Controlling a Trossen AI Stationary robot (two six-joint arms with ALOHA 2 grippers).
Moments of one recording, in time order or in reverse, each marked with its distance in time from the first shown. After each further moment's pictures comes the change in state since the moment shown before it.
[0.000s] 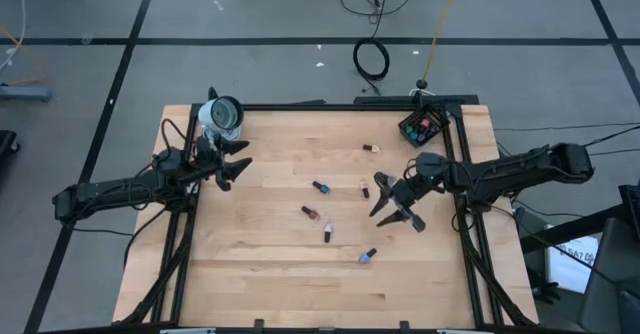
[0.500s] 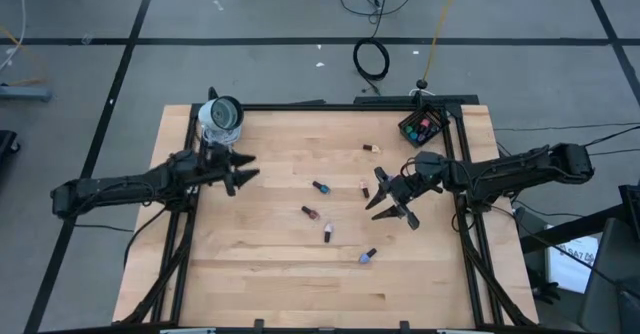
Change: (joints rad) left arm -0.048 0.077 0.002 -0.214 0.030 -0.197; right arm -0.016 0.000 0.000 -0.024 0.084 0.005
